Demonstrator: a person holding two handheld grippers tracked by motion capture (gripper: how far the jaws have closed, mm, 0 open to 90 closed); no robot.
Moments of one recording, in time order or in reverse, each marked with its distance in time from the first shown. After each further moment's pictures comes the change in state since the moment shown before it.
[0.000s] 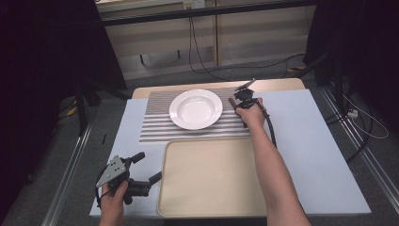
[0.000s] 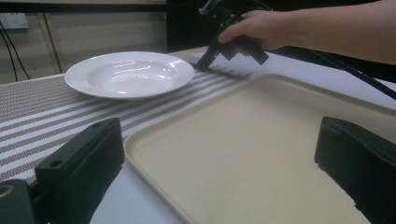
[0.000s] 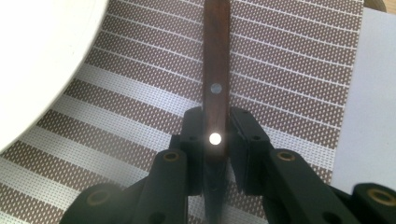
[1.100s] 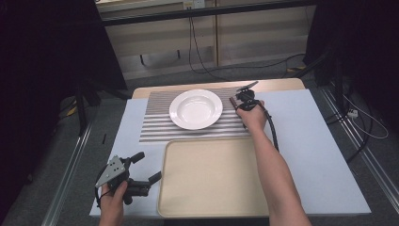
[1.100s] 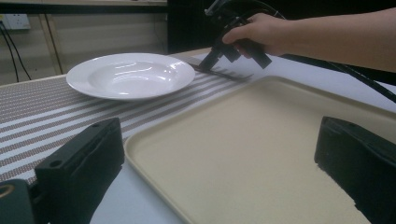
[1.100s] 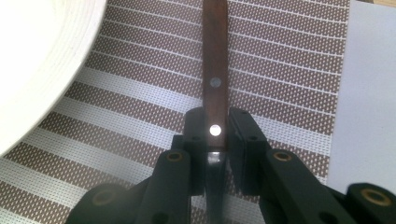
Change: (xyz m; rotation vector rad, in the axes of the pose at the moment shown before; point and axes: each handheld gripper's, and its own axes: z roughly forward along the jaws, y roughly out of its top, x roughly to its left) left arm 0.001 0.001 -0.002 -0.010 0.004 -0.002; right arm -0.001 -0.007 -0.004 -0.038 0.001 0.047
